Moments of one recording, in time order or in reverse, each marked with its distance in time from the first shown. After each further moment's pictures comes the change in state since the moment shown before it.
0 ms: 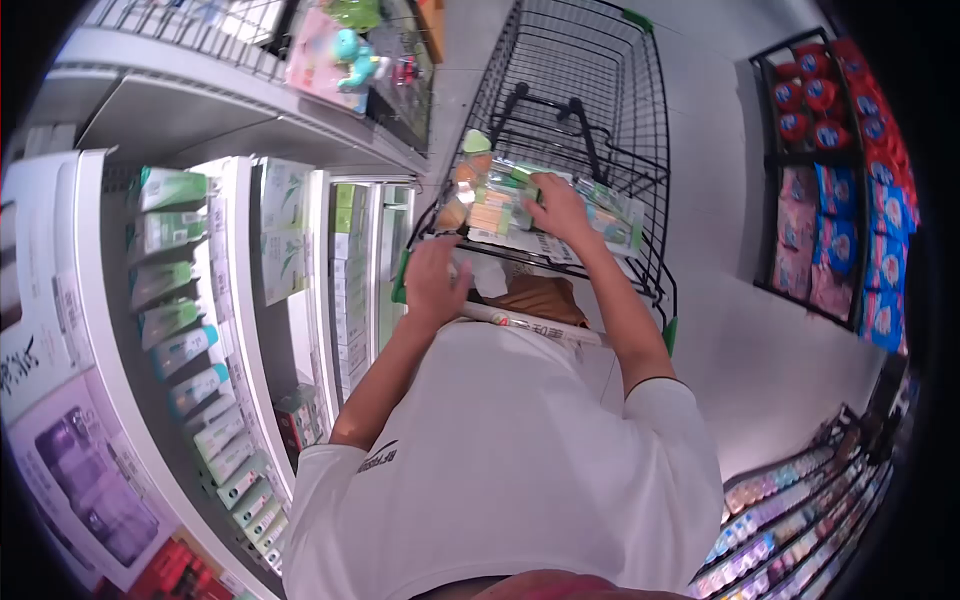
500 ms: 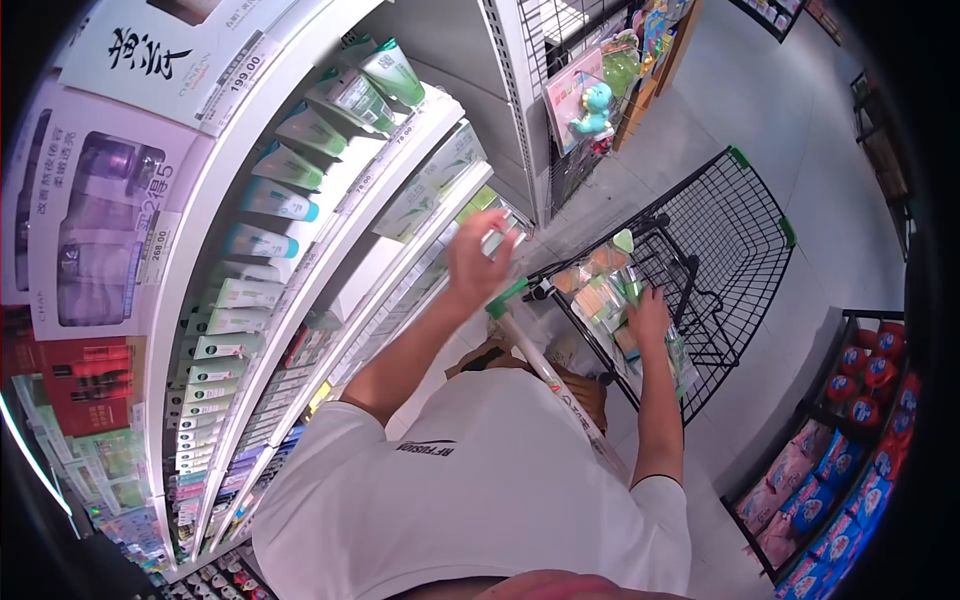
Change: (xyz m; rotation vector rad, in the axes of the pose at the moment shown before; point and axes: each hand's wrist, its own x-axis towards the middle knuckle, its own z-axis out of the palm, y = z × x) left_hand 0.028 -0.039 -0.090 0.017 0.706 -0.244; right_hand 0.045 0.027 0.032 -0.427 -0.157 -0.014
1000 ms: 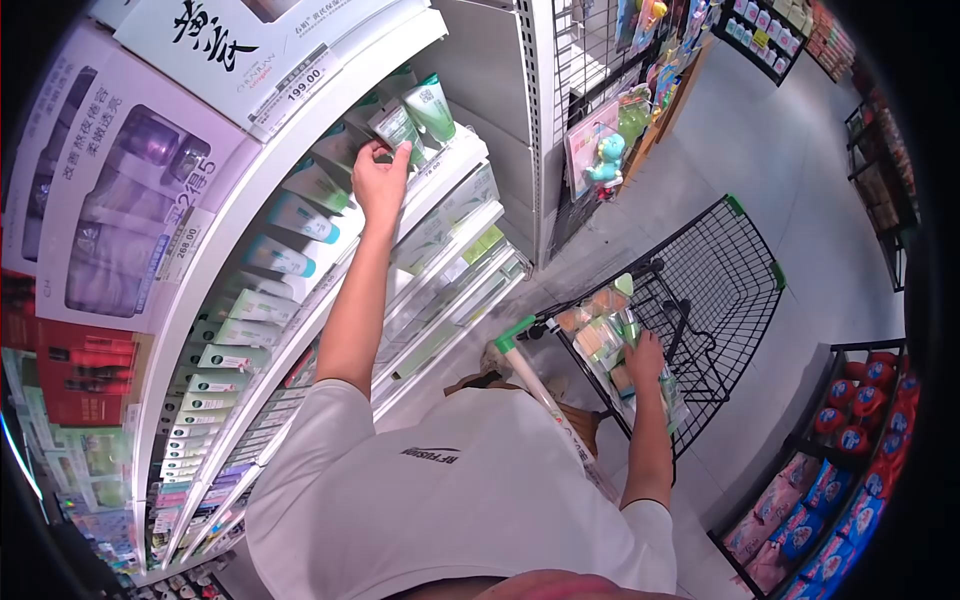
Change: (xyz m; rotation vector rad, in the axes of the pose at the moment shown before) left_hand 0.165 -0.098 -0.122 0.205 0.376 -0.393; right_hand -0.002 0.005 0.009 0.012 0.043 -0.014
